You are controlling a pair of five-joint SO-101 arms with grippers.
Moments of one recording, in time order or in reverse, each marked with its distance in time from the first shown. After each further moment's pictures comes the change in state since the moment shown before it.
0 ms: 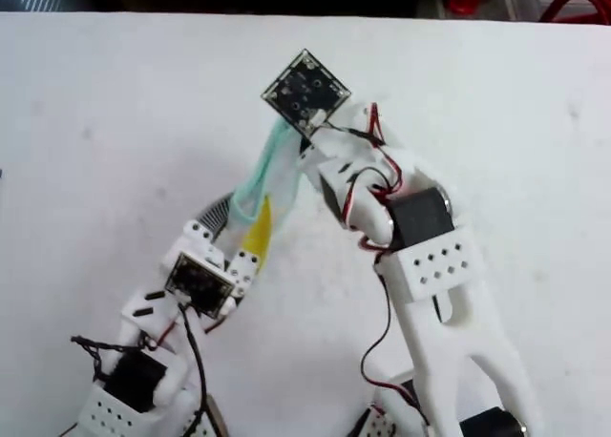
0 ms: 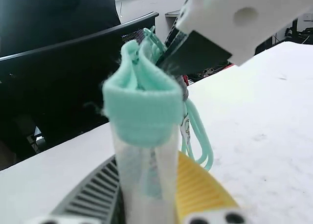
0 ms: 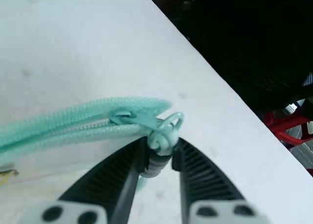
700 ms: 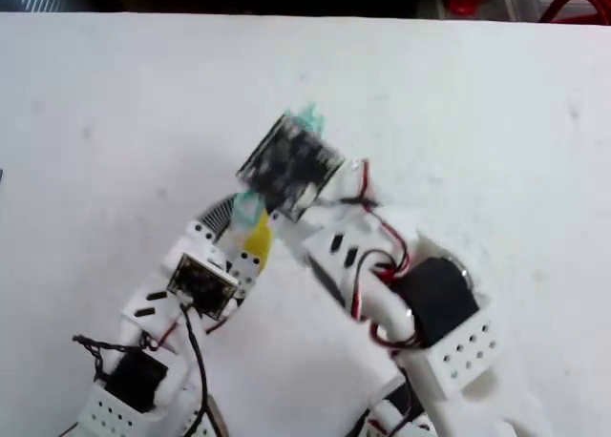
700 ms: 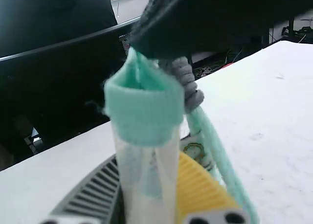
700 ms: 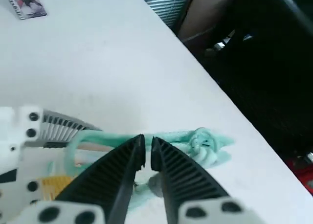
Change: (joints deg) left arm 0.3 0.0 0.0 0.0 -0.1; right arm -13.0 -14.6 0.0 9.6 -4.5
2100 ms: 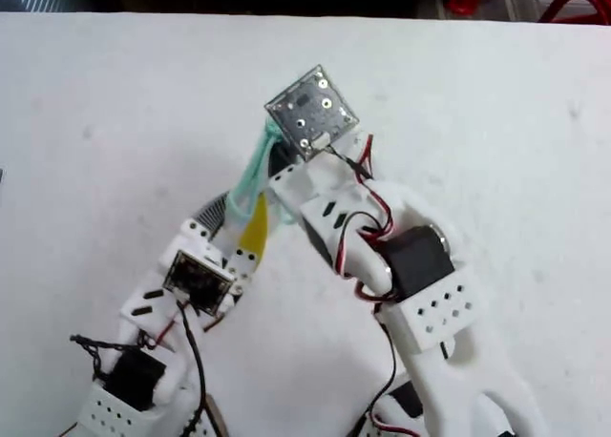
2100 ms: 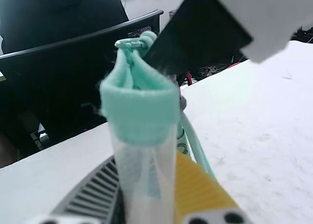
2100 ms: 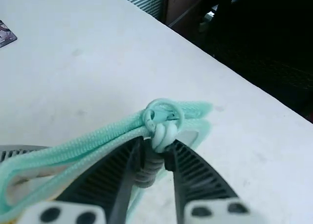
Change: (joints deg) left arm -0.4 0.0 0.0 0.0 0.0; right arm 5.7 6.6 4.0 -8.5 -13.2
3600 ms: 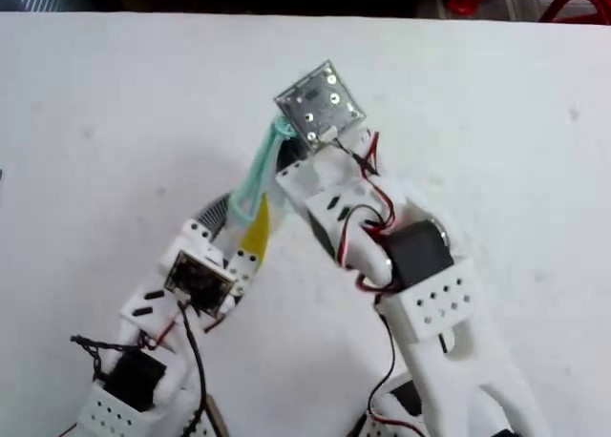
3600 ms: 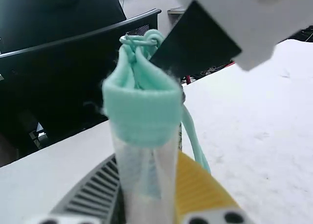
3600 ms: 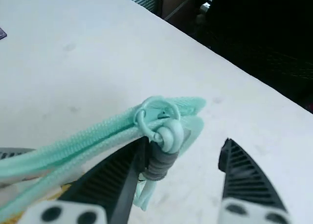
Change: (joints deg) left arm 0.1 0.1 0.0 0.0 0.0; right arm 2.5 1.0 1.5 -0.9 -0.3
